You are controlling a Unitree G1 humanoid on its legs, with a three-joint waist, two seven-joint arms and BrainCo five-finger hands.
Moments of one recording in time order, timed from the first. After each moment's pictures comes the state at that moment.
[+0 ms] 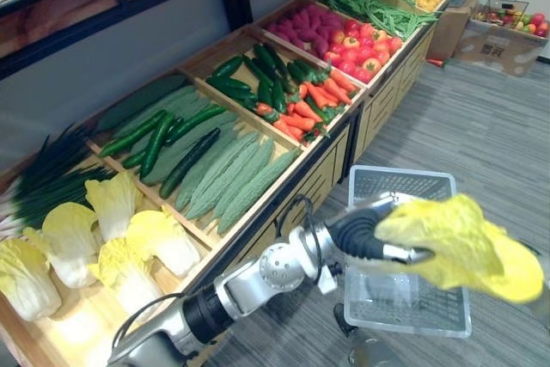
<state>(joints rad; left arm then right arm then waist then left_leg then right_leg) -0.45 0.44 -0.87 -0.23 -0.07 -0.35 -0.05 -0.05 -0.91 0.20 0.26 -0.45 -0.27 0.14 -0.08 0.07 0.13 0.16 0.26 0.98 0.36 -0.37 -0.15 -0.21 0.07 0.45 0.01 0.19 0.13</state>
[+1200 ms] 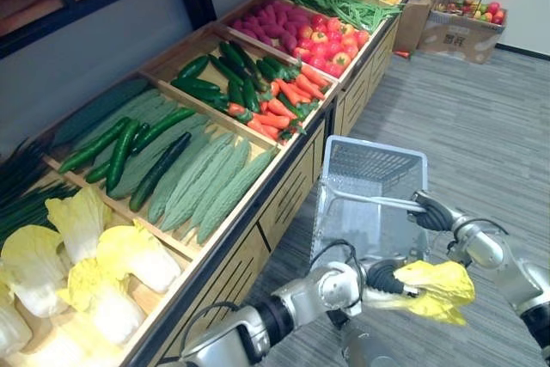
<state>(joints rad) -0.49 -0.01 -0.96 0.64 0.33 -0.24 -0.04 -0.17 -0.76 0.20 0.20 -0.38 -0.22 0.16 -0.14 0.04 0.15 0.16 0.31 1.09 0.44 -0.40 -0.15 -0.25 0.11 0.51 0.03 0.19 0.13</state>
